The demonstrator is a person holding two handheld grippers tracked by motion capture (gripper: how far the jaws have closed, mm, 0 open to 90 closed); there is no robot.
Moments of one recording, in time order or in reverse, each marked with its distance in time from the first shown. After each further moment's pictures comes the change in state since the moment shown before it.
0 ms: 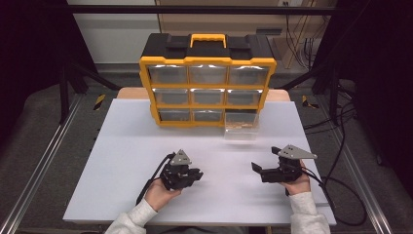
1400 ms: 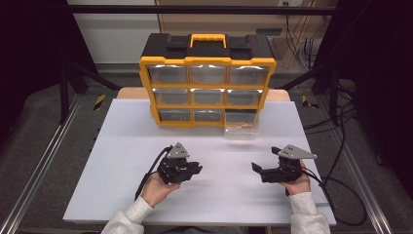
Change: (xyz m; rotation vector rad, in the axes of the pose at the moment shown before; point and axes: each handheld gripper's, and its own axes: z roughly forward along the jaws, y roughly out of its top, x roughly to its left) left arm 0.005 0.019 -0.014 -0.030 -0.003 0.008; right arm 0.000 0.000 0.000 0.002 0.000 0.000
